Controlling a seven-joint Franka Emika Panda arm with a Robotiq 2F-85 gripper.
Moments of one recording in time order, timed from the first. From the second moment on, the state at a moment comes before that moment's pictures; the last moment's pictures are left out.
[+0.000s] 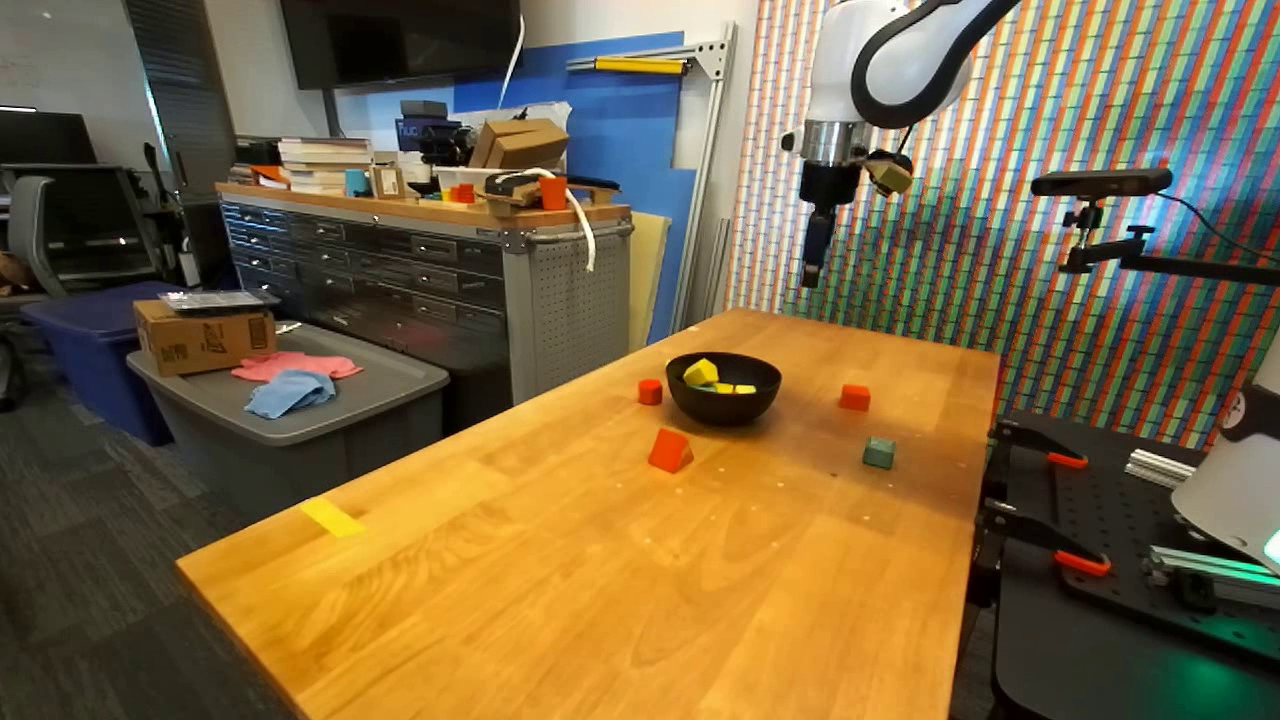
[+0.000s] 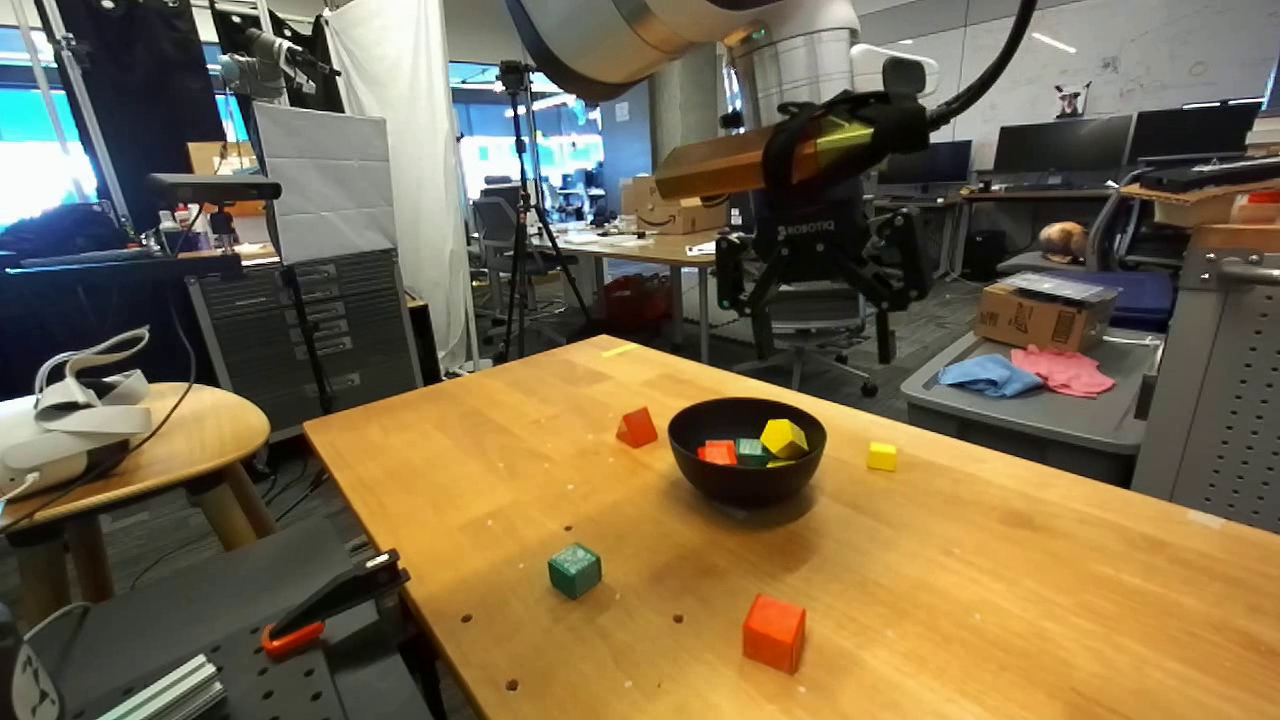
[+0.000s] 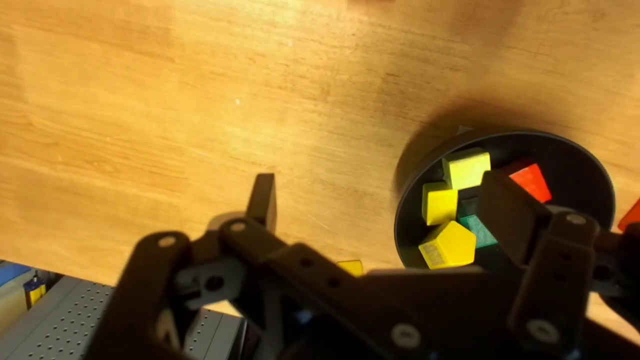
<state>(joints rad) -0.07 0.01 -0.07 -2.39 -0.21 2.48 -0.25</state>
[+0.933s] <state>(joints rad) -0.14 0.08 -0.13 -2.77 0.08 2.88 -0.43</state>
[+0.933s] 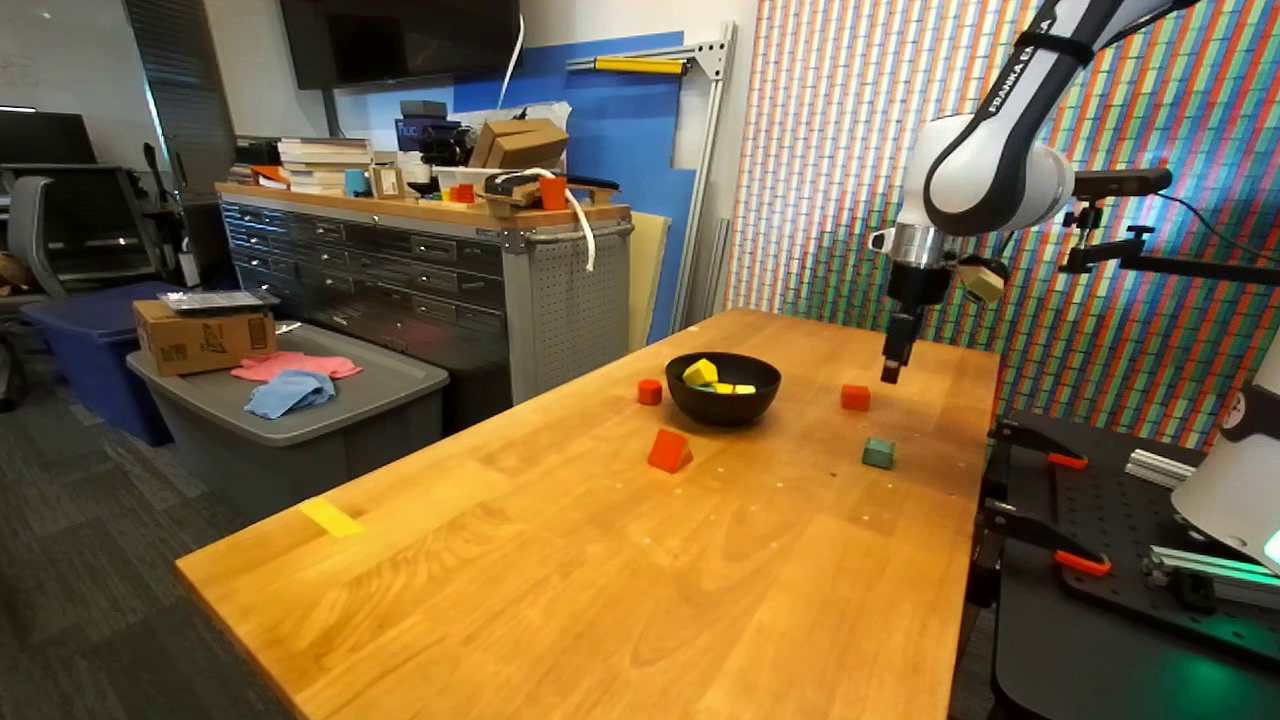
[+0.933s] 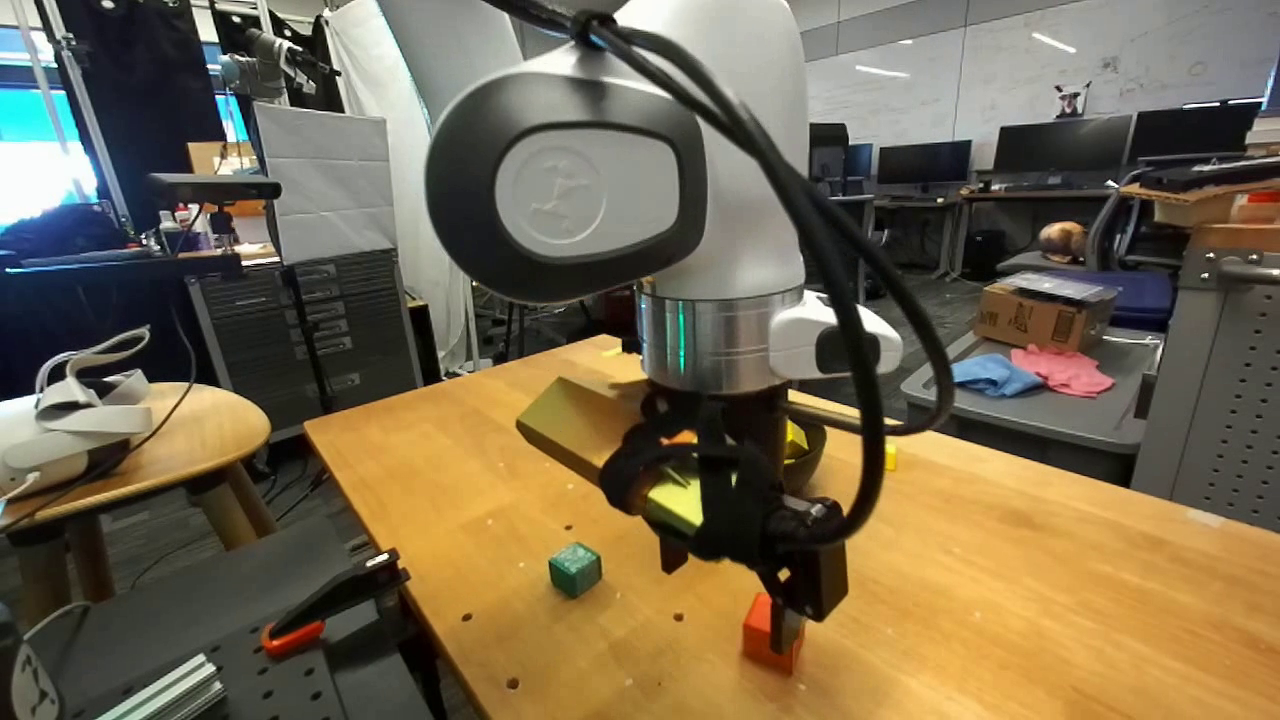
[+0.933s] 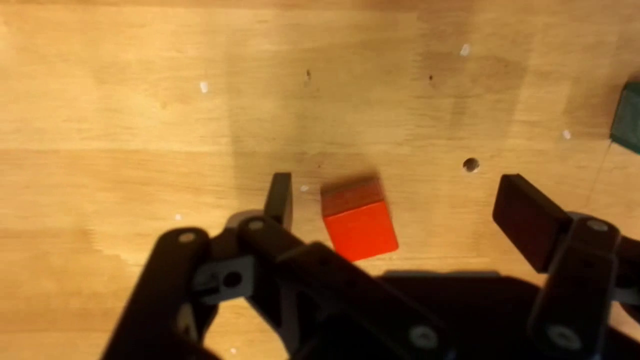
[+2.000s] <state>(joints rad) -0.18 0.32 0.00 -2.77 0.38 3.27 -0.58</state>
